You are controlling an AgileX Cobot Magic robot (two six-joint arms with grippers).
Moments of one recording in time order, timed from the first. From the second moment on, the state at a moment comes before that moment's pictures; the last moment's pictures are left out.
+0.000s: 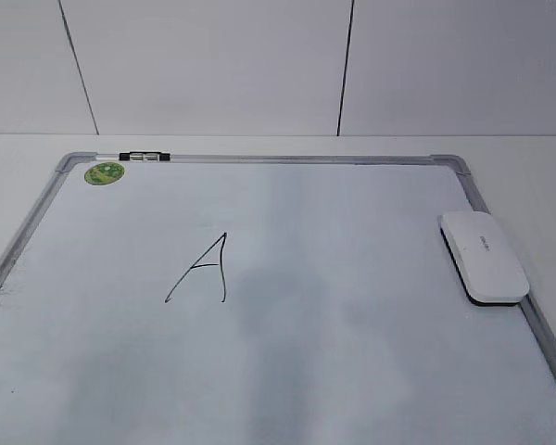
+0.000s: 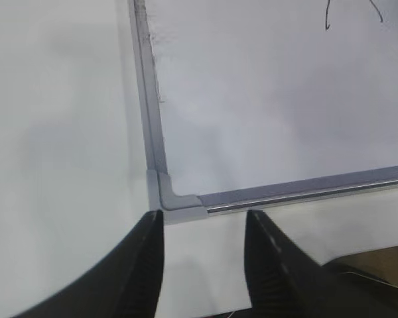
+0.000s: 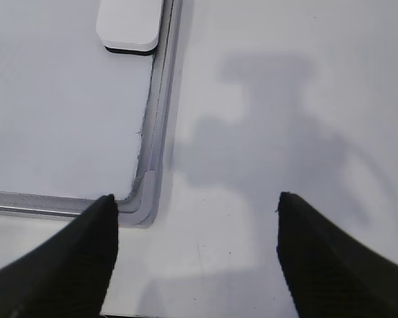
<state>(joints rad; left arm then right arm) 0.00 0.33 -0.52 -0.18 1.14 0.16 0.14 0.20 -0.50 -0.14 1.14 0.04</state>
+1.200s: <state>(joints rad) 0.00 0.32 -0.51 -0.17 1.10 0.16 0.13 0.20 -0.50 -0.14 1.14 0.03</state>
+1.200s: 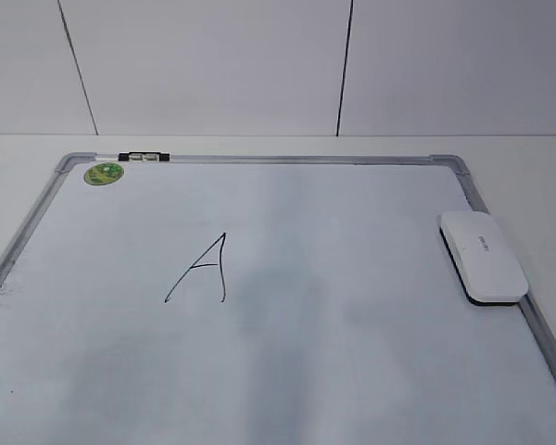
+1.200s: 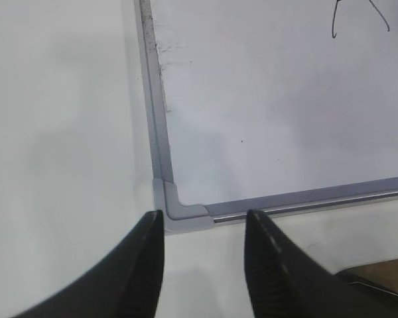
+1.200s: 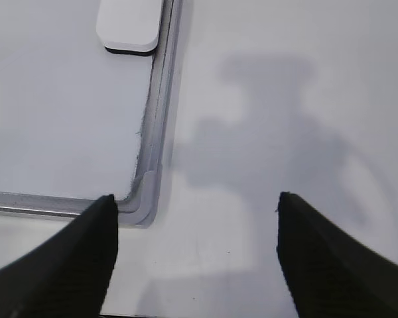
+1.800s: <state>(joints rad) 0.03 0.01 -0.51 -0.18 1.11 0.16 0.01 -0.01 -0.50 -0.14 1.14 0.03</state>
